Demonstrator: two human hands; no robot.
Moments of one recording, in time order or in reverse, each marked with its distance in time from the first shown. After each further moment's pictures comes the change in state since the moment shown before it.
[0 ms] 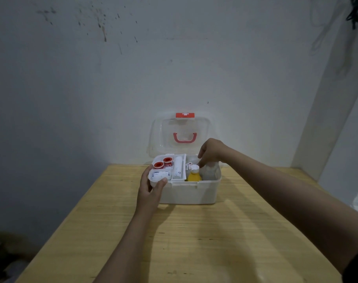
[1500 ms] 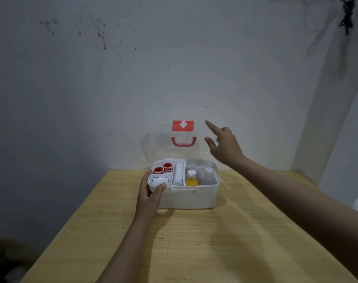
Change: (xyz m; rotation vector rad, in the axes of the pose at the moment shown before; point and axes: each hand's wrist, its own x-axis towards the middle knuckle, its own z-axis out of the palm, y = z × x) left_hand 0.003 -0.006 -0.002 -0.007 -0.002 0.019; right_hand -0.004 0.032 -0.004 0.181 0.651 -0.277
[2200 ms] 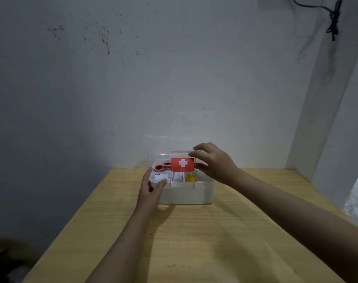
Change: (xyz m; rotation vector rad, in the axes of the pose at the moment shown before) left_hand -0.007 0.018 -0.001 0.073 -0.033 -0.051; right_hand -0.050 -0.008 -0.002 -0.255 -0.049 -0.675
